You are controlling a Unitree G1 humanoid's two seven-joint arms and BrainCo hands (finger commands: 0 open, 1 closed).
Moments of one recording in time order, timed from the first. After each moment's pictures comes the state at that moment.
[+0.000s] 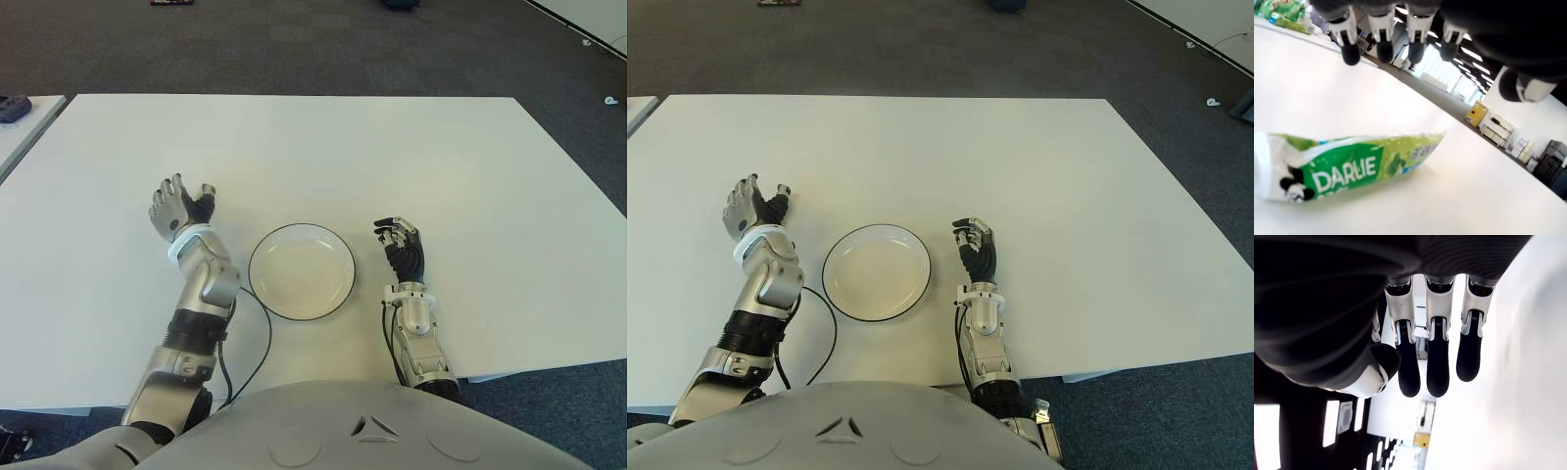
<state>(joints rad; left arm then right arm) -0.15 0.12 -0.15 0.10 0.81 0.85 0.27 0.15 0.03 0.06 0.26 -0.22 -0.37 -0.25</state>
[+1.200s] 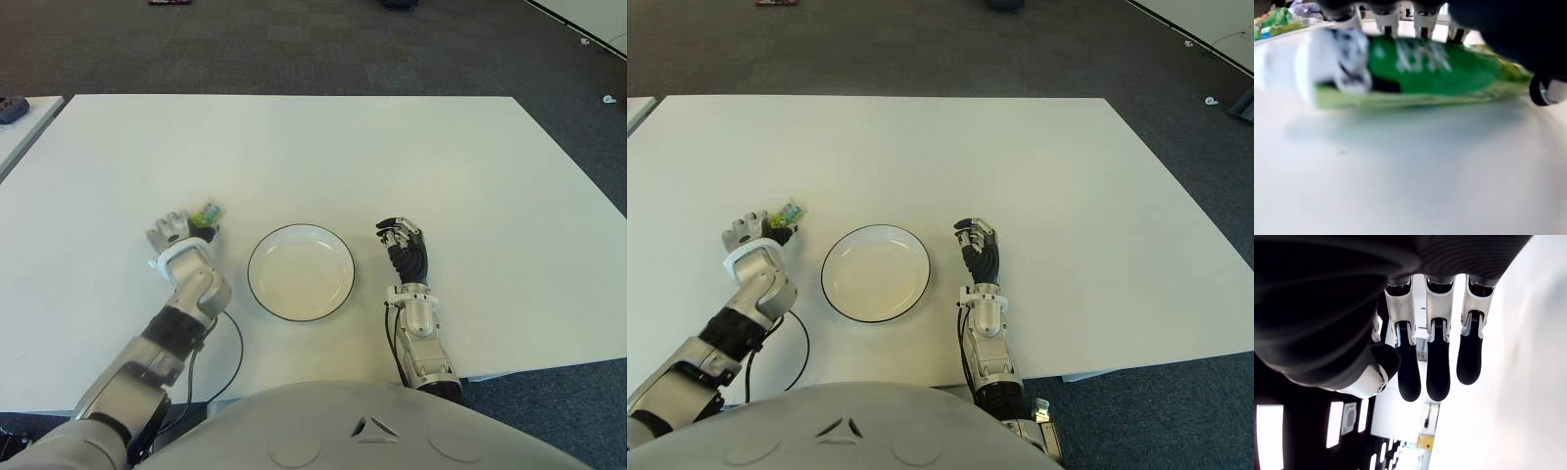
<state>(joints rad) -0.13 0.39 -0.45 0.15 0.88 1.10 -0.09 0.15 0.02 0.06 0.27 -0.20 -0.40 -0.24</state>
